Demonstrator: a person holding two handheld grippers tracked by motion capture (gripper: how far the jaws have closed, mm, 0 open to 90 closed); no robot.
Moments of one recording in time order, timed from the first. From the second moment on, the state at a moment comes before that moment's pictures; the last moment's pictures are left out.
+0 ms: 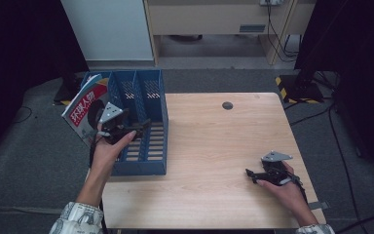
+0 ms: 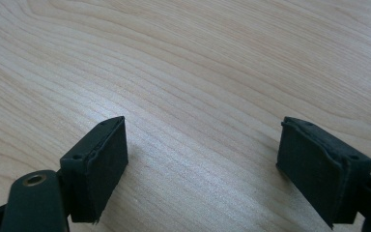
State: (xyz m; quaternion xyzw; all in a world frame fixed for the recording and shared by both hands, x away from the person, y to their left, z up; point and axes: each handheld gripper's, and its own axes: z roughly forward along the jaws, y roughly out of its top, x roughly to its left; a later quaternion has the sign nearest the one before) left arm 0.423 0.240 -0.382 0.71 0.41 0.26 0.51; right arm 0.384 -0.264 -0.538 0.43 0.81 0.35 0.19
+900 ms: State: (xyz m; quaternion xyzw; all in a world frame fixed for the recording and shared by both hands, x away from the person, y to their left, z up) left arm 0.408 0.138 -0.407 0.77 0.35 0.19 0.50; right arm 0.384 -0.264 -0.538 0.43 0.81 0.36 0.18
